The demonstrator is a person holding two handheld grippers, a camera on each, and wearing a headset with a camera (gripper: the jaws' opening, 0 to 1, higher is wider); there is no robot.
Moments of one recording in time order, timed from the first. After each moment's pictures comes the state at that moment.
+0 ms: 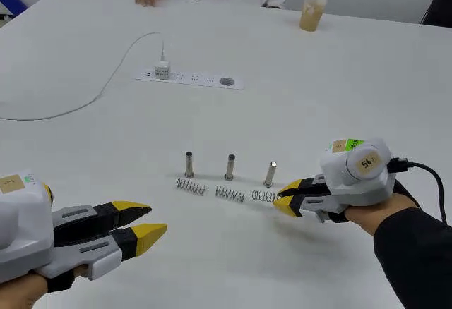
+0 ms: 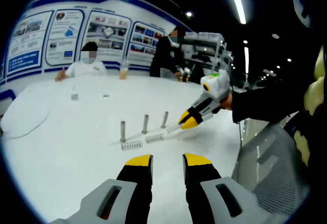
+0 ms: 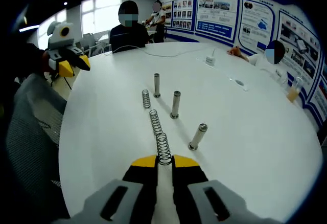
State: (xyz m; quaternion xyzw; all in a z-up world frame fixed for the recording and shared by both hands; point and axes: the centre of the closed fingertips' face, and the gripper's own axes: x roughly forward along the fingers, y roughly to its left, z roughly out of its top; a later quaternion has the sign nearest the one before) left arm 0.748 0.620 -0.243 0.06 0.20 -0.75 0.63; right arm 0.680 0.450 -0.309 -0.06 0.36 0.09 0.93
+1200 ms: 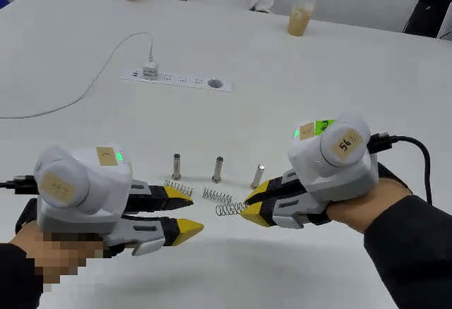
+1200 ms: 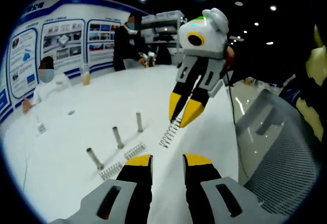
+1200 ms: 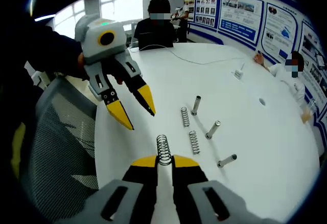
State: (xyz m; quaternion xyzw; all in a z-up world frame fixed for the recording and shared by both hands) left arm 0.703 0.559 -0.262 0.19 0.13 -0.83 0.50; right arm 0.682 0.526 -0.259 -0.08 0.40 0.18 0.90
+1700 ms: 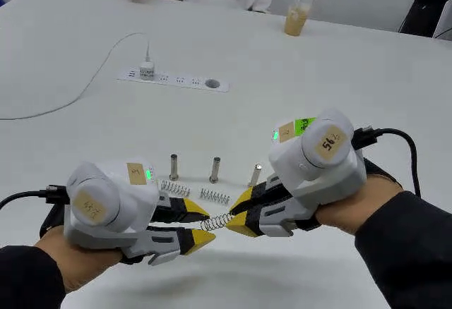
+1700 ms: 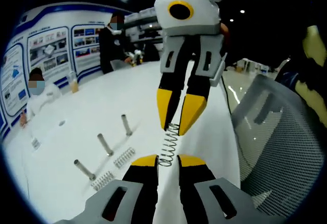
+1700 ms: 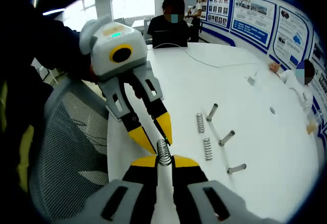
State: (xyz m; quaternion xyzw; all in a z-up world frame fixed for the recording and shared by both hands) left arm 0.684 0.553 -0.271 0.22 0.10 -0.85 0.47; right arm 0.683 0.555 -0.248 -0.10 0.40 0.21 0.88
